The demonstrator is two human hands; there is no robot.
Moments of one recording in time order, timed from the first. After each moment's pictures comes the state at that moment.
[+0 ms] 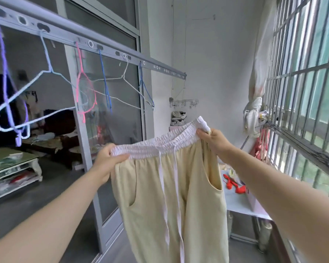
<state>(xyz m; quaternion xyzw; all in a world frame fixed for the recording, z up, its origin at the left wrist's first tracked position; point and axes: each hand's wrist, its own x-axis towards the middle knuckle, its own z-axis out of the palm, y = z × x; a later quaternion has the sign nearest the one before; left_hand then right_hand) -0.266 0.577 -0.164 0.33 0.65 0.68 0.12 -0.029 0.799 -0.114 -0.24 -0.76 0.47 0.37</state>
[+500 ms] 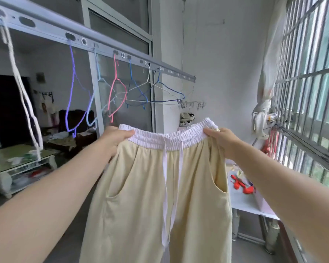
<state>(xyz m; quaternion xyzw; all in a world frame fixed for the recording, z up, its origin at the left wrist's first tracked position) -0.224 0.514 -0.090 0.22 0.68 0.69 0.11 0.002 0.722 -0.099 -0.27 -0.69 0.59 0.34</state>
